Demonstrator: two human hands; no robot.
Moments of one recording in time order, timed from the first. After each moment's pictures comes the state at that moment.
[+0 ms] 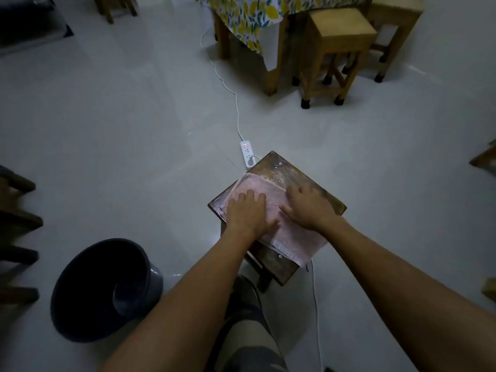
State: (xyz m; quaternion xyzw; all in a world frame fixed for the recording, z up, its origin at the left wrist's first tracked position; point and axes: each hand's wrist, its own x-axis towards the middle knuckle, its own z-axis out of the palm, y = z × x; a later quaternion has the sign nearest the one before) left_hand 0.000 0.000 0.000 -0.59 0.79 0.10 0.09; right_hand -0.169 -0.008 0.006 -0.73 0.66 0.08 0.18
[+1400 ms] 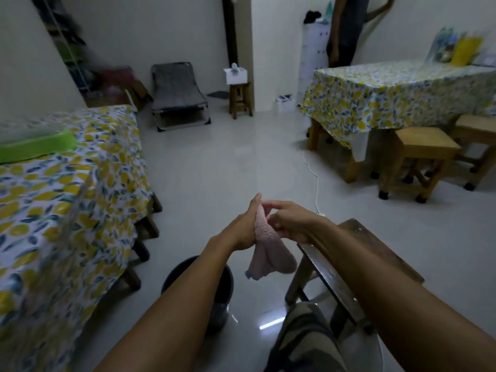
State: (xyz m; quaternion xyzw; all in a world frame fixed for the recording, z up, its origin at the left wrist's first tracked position) left_hand 0.209 0.124 0.163 -0.62 0.64 0.37 -0.24; right_hand 0.053 0.074 0.192 -0.60 0.43 -0.16 0.66
